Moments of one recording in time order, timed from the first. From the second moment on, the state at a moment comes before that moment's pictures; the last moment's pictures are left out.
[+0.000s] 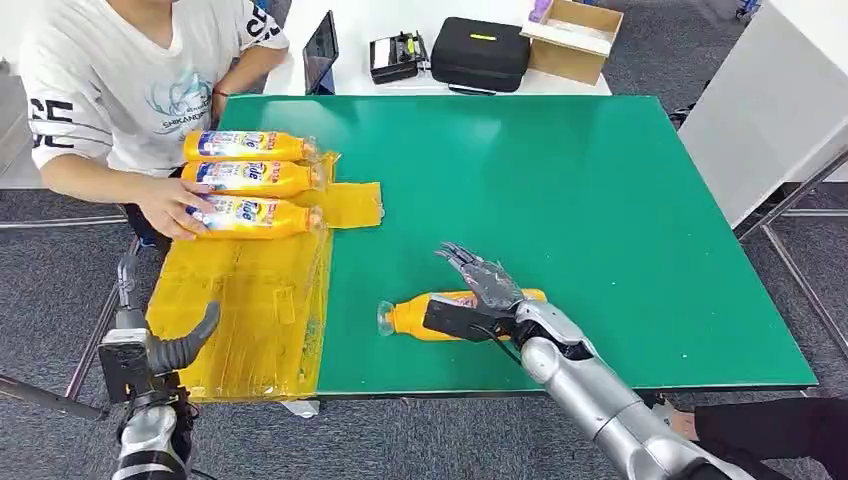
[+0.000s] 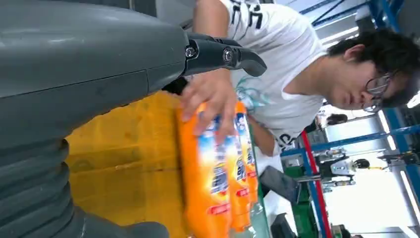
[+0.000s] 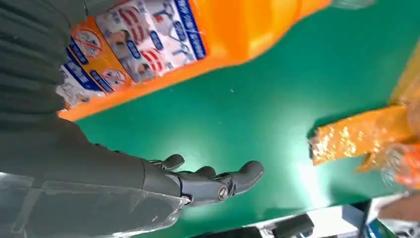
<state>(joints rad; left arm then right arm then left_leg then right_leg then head) -0.20 -0.15 0.21 -1.12 -0.24 0.22 -0.69 -0.43 -0.20 0.72 -1.09 0.67 0.11 -0.17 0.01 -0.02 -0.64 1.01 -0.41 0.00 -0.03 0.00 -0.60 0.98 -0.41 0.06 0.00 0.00</state>
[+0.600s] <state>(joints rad) -0.24 -0.16 0.19 -1.03 -0.26 0.21 -0.67 -0.42 -0.22 0.79 -1.05 0.65 0.14 -0.18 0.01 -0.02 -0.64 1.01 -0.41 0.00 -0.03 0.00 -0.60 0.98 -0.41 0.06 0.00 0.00</state>
